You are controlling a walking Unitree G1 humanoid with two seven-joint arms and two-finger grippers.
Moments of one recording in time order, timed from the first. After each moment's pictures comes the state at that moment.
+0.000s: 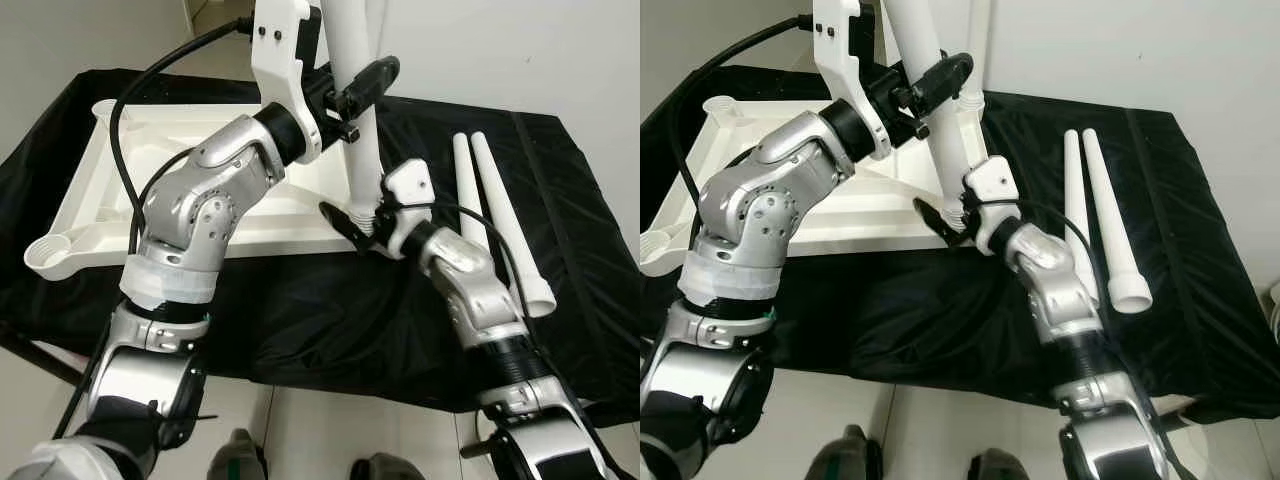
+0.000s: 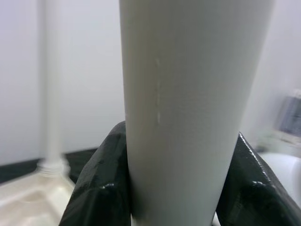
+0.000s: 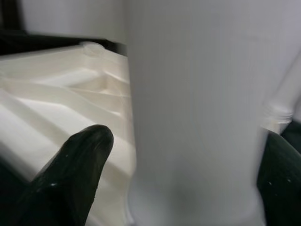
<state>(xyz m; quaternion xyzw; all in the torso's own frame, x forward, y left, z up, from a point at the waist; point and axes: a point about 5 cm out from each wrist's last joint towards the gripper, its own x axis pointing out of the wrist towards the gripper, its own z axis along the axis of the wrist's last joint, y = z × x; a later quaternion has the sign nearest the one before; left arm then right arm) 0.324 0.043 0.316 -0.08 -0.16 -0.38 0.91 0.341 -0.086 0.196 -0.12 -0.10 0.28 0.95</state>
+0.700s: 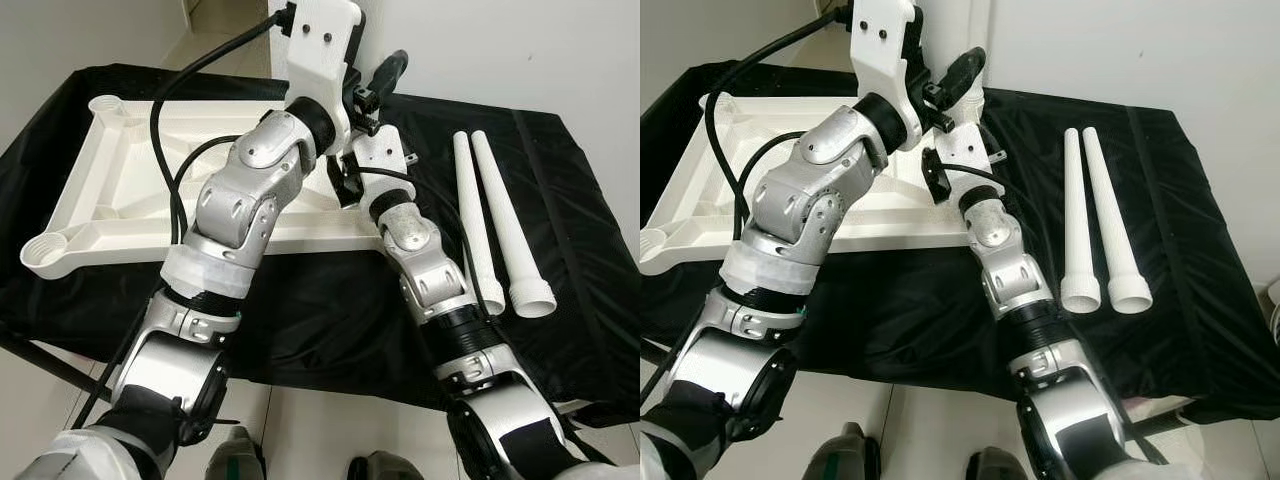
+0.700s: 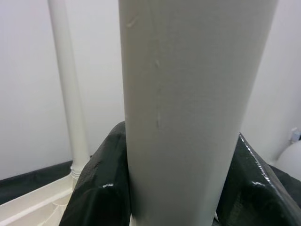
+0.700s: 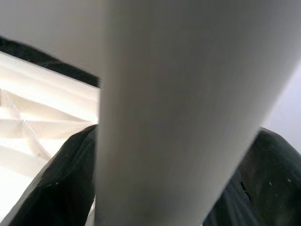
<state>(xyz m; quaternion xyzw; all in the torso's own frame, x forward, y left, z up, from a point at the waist) 0.334 0.025 0.307 -0.02 -0.17 -0.34 0.92 0.354 -0.069 0.210 -0.15 -0.15 0.10 0.97</state>
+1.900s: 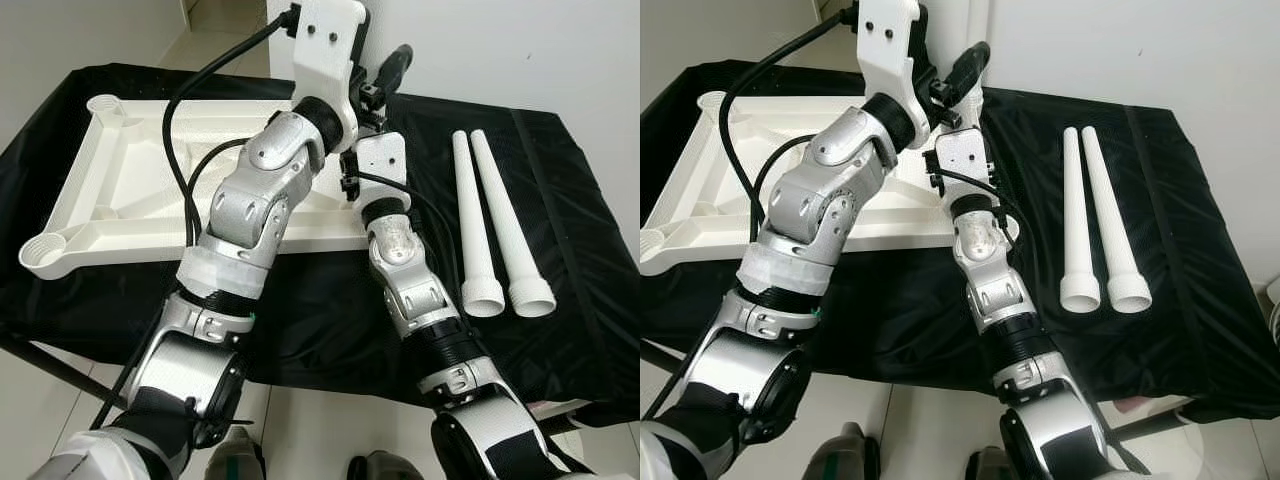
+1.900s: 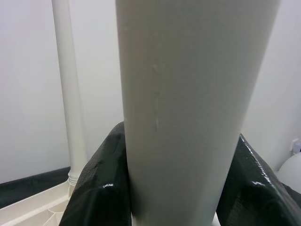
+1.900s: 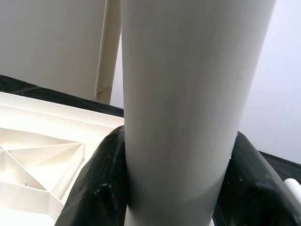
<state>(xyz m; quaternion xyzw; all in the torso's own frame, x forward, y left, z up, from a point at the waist) 0.336 0.023 0.310 -0.04 -0.19 -0.32 0.93 0.347 -0.064 0.203 -0.10 -0.18 0.04 0.98</state>
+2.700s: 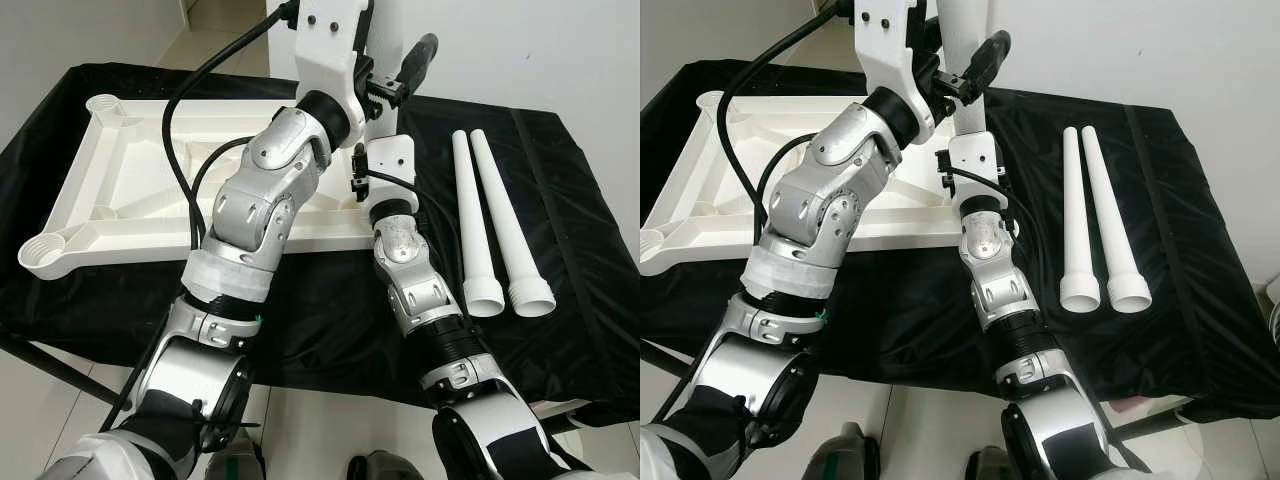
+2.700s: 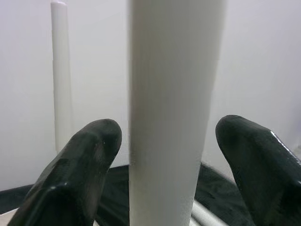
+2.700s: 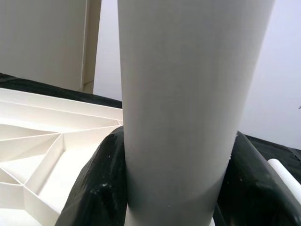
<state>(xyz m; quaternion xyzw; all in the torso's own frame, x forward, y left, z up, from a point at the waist) 0.327 0.022 0.319 -0.09 -0.21 -0.34 0.91 0.354 -0.074 0.198 -0.09 -0.15 0.01 0.98</state>
